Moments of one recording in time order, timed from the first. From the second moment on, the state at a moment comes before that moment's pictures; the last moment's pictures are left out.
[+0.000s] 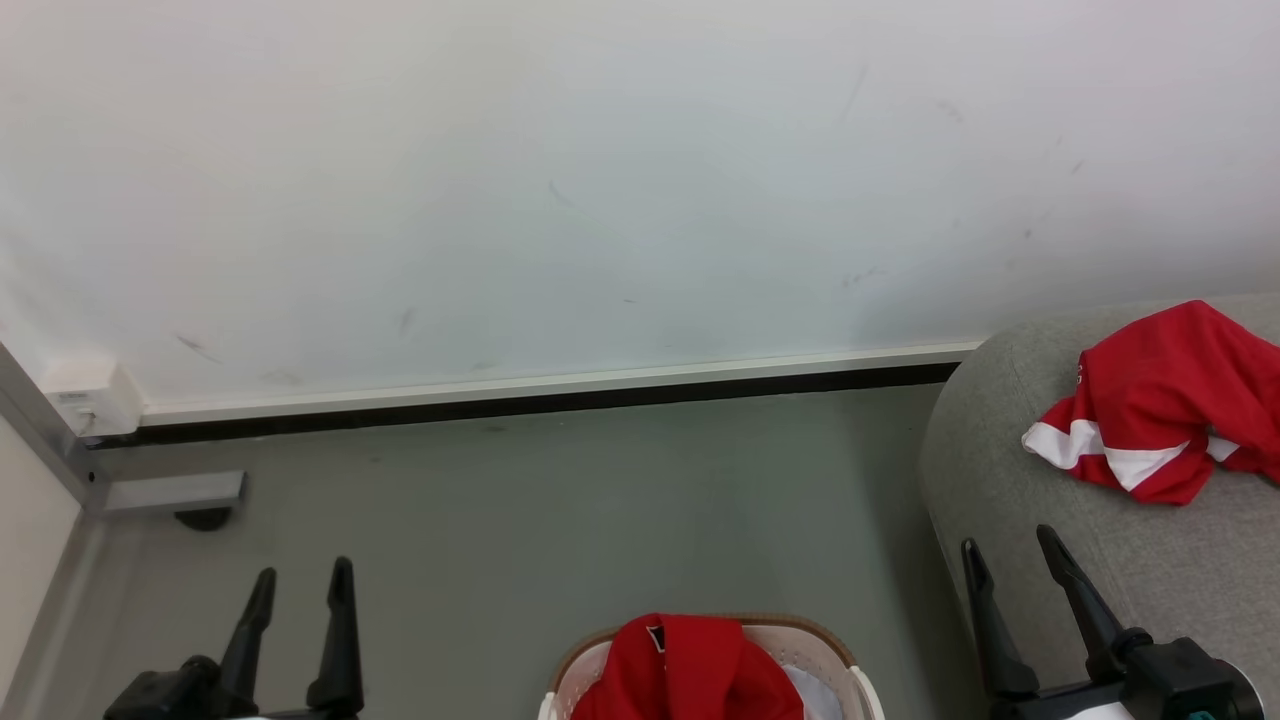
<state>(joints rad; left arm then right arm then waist) 0.01 0.13 0.00 0.16 -0.33 -0.05 -0.26 -0.05 -0.06 0.12 0.19 0.21 0.13 -0.26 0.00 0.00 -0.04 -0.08</state>
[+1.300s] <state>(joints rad) -0.07 0.07 -0.06 0.22 -0.27 -0.13 -0.26 -0.08 -0.05 0.09 0.19 0.20 0.13 -0.26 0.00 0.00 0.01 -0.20</state>
